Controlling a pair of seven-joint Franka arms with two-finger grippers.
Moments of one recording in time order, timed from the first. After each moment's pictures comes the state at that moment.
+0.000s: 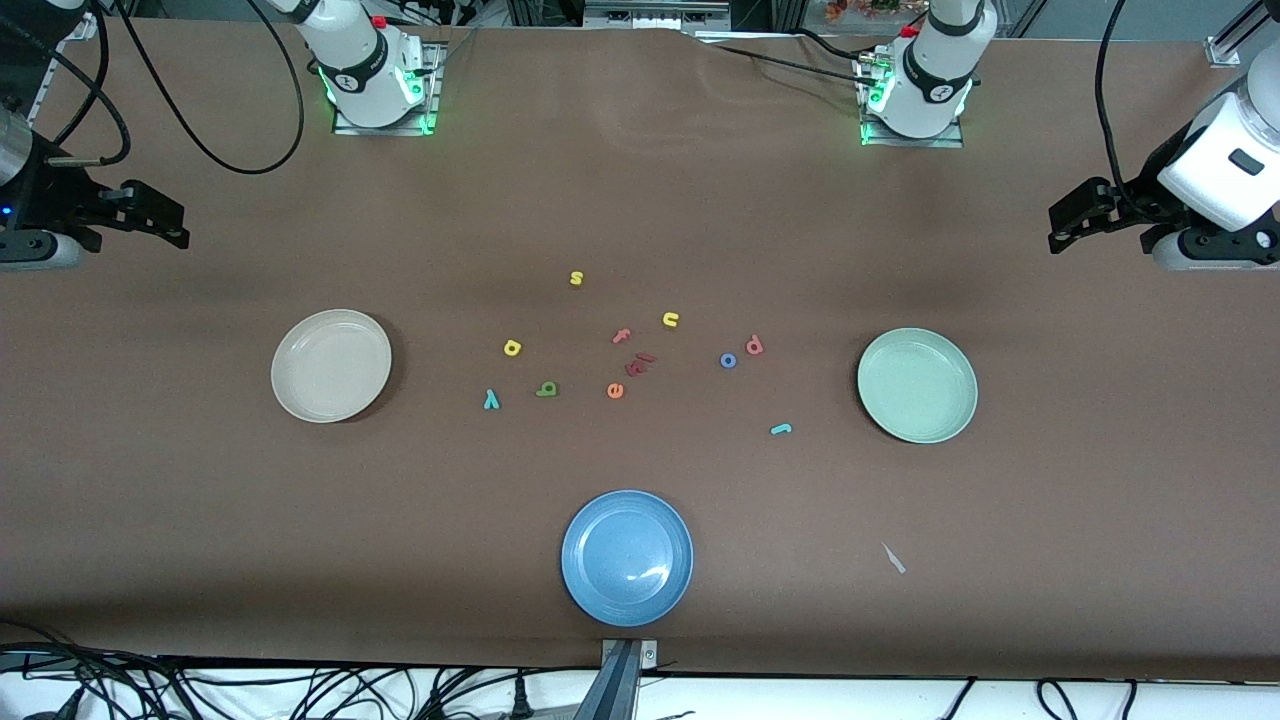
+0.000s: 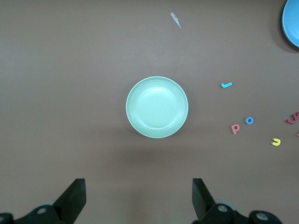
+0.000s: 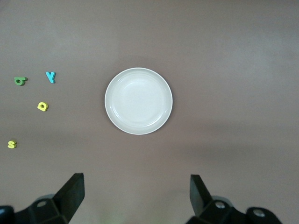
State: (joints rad) left arm 0.01 0.04 -0.11 -1.51 0.02 1.50 -0.11; right arm 0.03 -0.01 -0.03 -1.67 -0.03 1.61 -0.07
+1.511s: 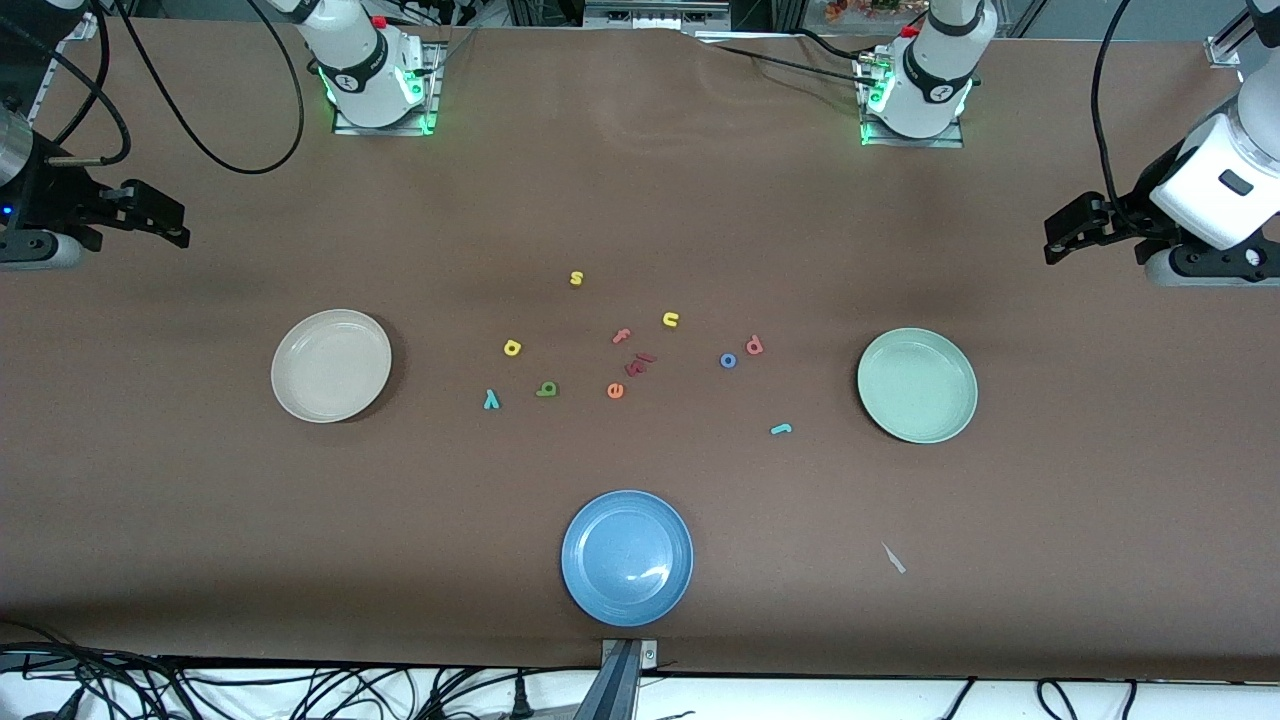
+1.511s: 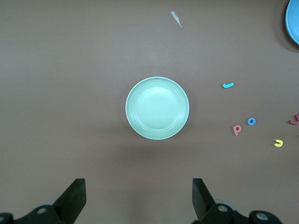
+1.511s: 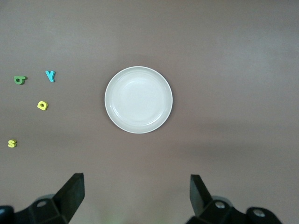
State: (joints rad) left arm 0.02 0.06 -0.11 -1.51 0.02 1.51 -0.11; right arm 0.03 -0.01 -0.03 -1.67 -0.03 1.60 -0.07
